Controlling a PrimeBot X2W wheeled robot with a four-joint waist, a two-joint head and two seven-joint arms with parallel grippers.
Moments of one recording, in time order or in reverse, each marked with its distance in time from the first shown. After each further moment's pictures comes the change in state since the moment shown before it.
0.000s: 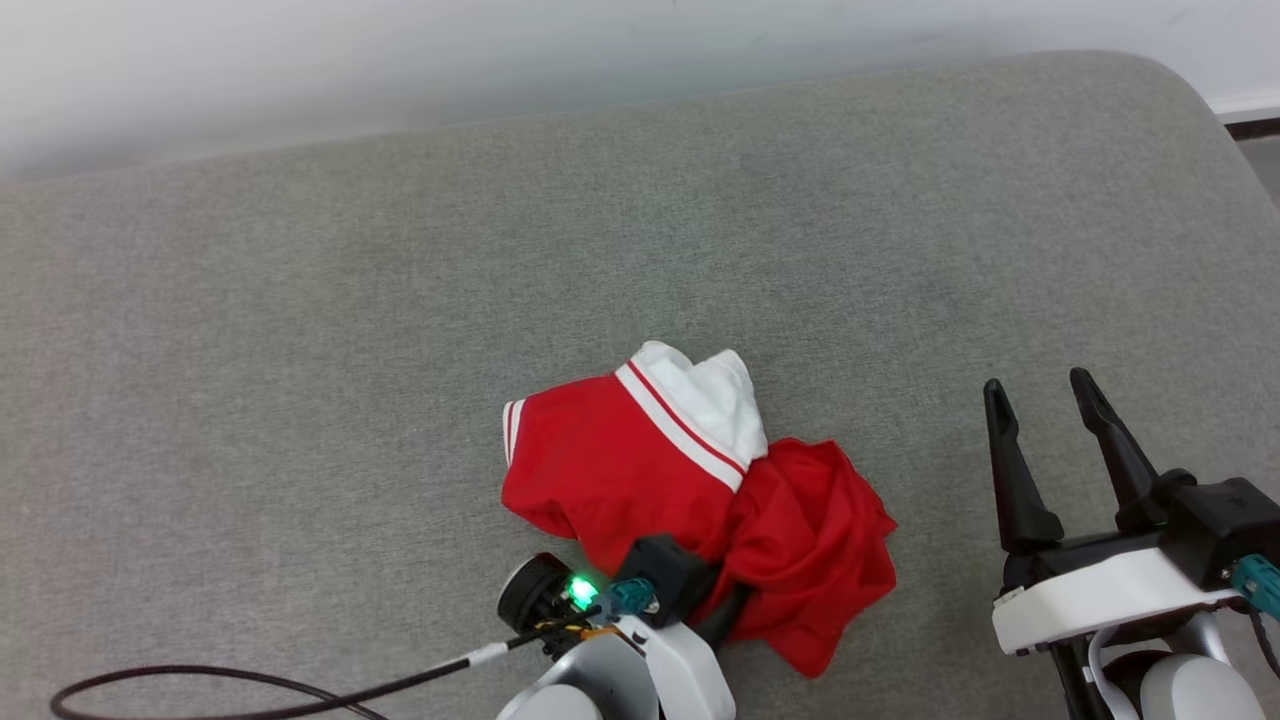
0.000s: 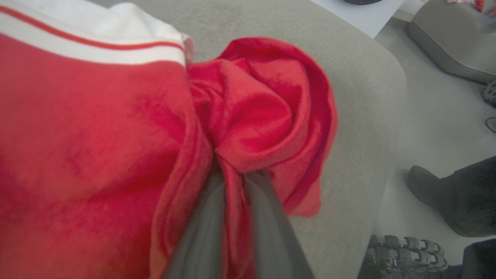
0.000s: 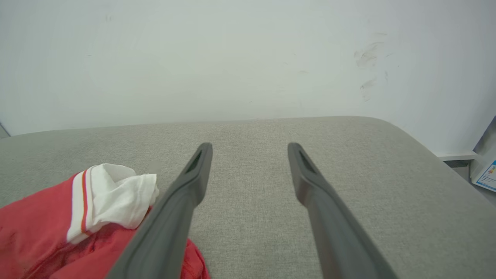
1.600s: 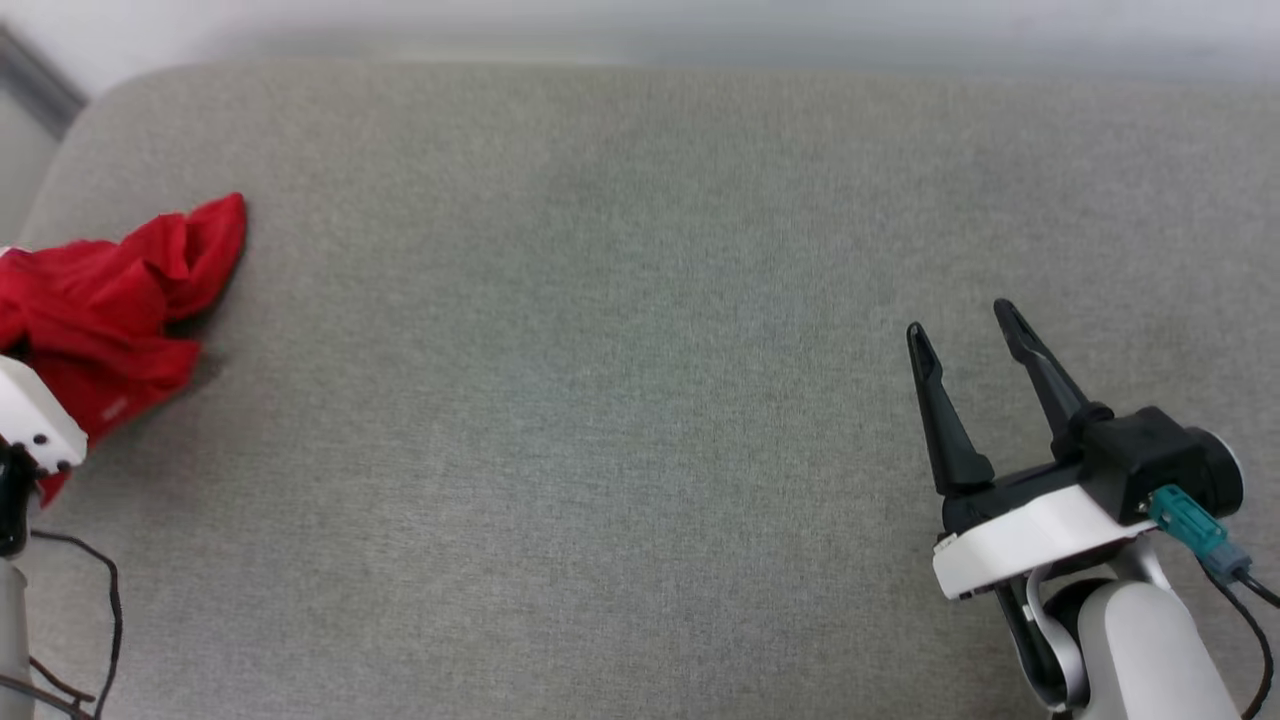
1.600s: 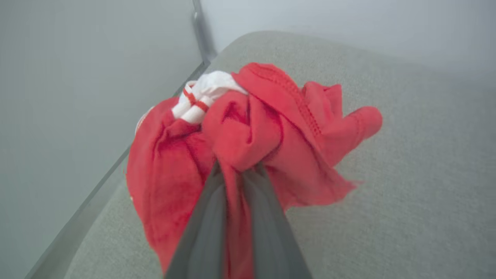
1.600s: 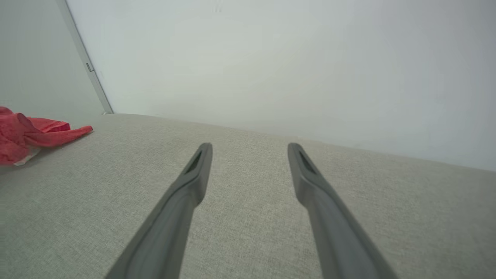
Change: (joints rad) left arm -0.374 0.402 0.843 0.520 -0.087 0.041 0.167; right arm -0.149 0.000 0.097 0.093 -0.063 0.000 -0.021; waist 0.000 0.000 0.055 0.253
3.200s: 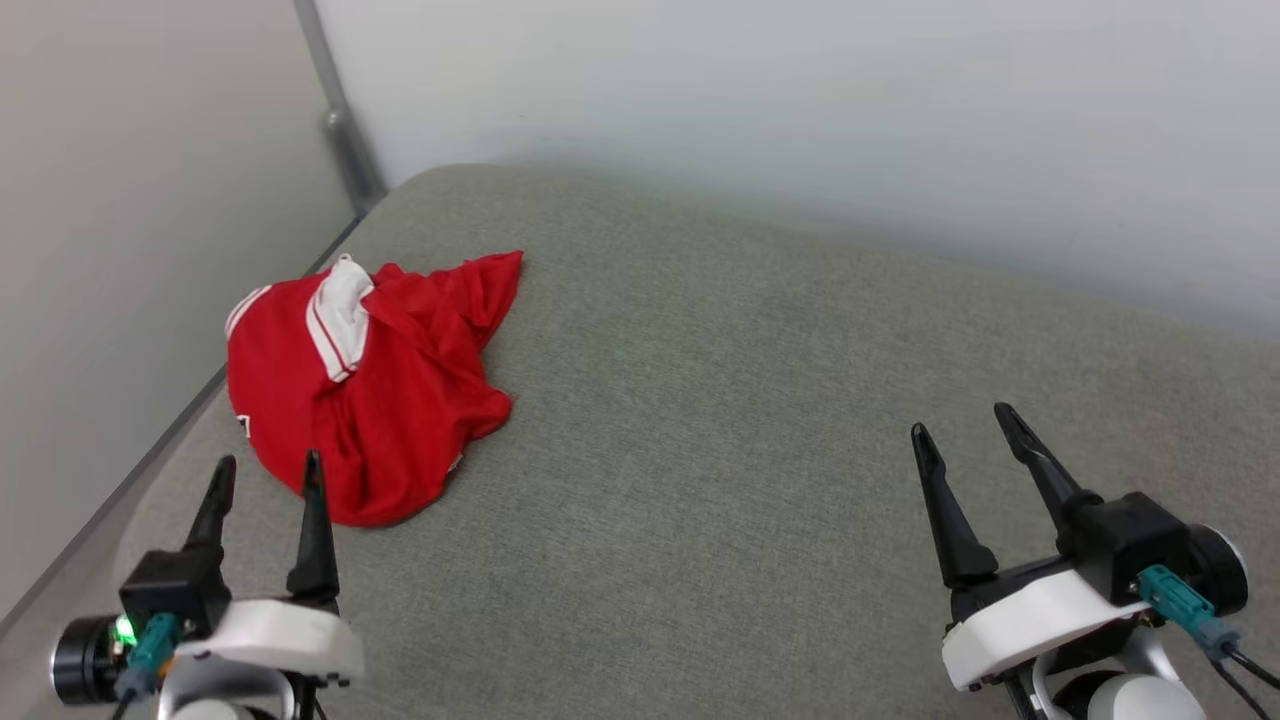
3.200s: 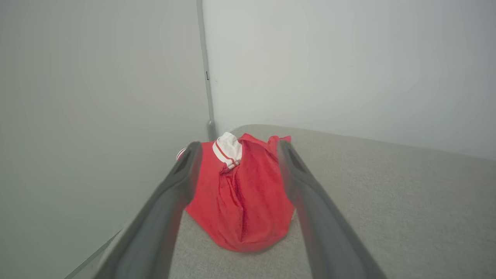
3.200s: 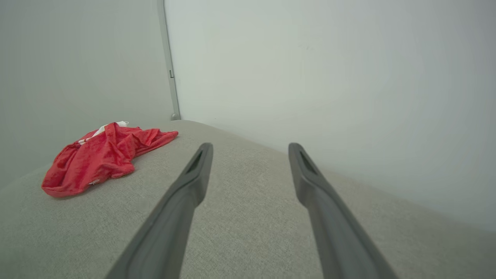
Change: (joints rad) left arm 0.612 -0.383 -0.067 -0.678 0.276 0.025 -0.463; right arm 0.178 0.000 -0.009 -0.078 -0.021 0.000 0.067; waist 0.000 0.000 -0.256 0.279
